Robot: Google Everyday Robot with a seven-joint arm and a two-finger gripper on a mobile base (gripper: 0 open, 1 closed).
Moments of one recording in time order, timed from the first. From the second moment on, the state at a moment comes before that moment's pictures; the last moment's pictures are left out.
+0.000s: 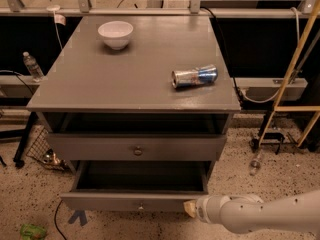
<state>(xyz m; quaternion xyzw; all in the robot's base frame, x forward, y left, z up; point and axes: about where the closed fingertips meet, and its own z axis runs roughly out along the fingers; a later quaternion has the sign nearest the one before) 0.454 -0.113 0.416 -0.15 0.94 0.20 0.24</state>
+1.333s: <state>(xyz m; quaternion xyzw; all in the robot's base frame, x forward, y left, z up) 0.554 -0.073 0.421 -0.20 0.88 0.23 0.36</state>
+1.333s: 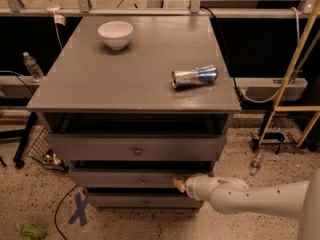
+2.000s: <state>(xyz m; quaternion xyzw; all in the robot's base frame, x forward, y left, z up) 0.561 -0.071 0.422 -0.20 0.88 0.23 0.37</state>
